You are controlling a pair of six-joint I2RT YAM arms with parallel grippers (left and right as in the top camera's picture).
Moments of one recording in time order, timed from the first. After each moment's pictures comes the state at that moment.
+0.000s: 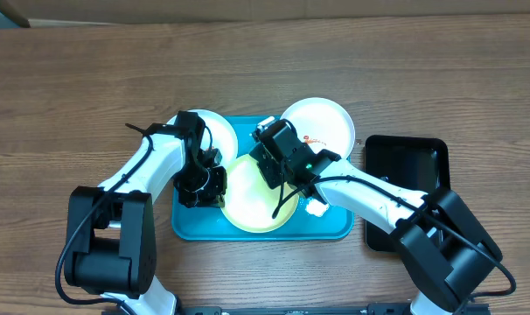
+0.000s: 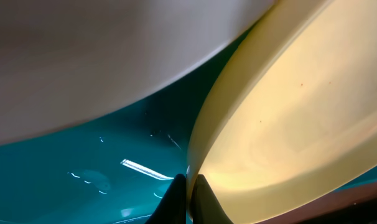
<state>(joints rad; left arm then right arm) -0.14 1.80 1.08 -1.01 0.34 -0.21 0.73 1.85 1.12 -0.25 0.05 0.17</state>
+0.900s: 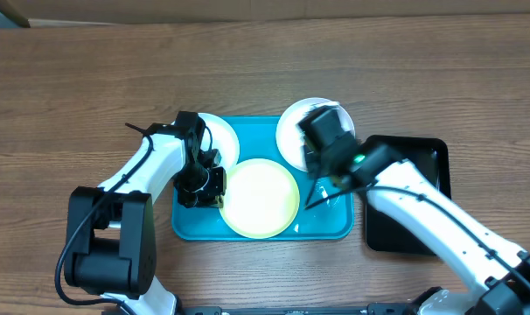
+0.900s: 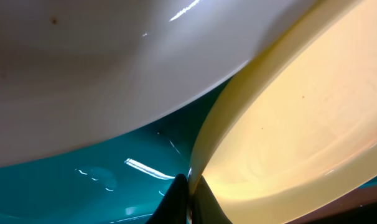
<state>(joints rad) -0.14 1.79 1.08 -1.02 0.31 -0.21 0.58 1.53 1.20 -0.82 0.22 0.45</state>
